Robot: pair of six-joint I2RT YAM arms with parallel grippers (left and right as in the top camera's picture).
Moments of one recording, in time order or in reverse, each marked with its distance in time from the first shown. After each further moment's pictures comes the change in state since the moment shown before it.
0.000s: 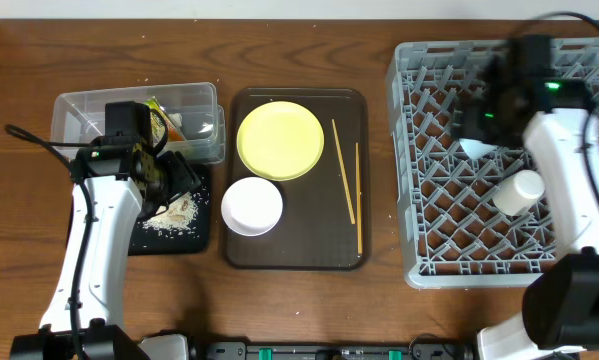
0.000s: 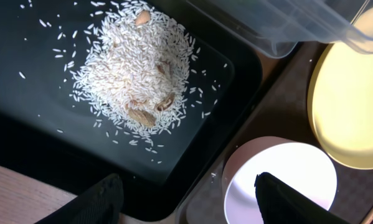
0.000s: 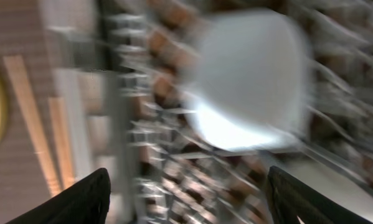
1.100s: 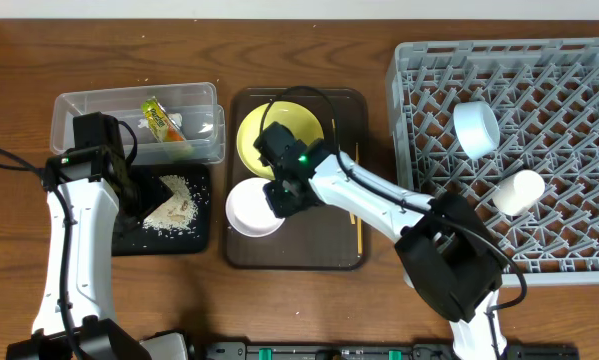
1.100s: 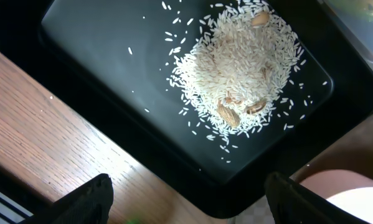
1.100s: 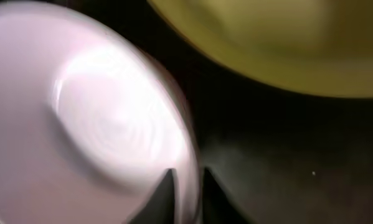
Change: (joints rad) left arm 0.146 0.000 0.000 -0.118 -0.119 -0.029; right arm 0.768 0.371 0.003 0.242 -0.083 0.267
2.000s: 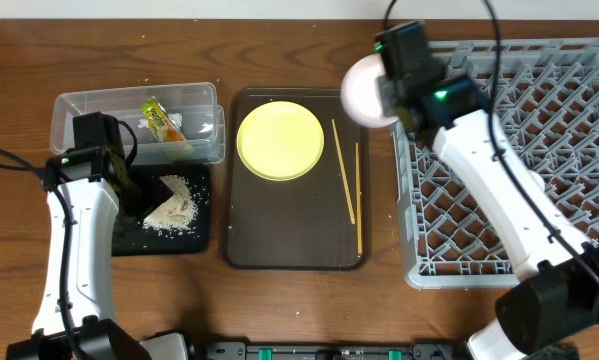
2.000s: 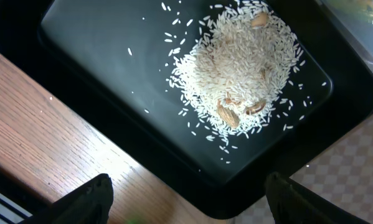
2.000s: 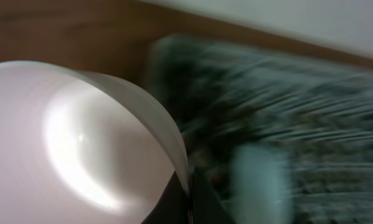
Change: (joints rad) left arm 0.000 0.000 0.000 0.003 0.000 0.000; right arm -0.418 -0.331 0.120 -0.006 0.657 -0.294
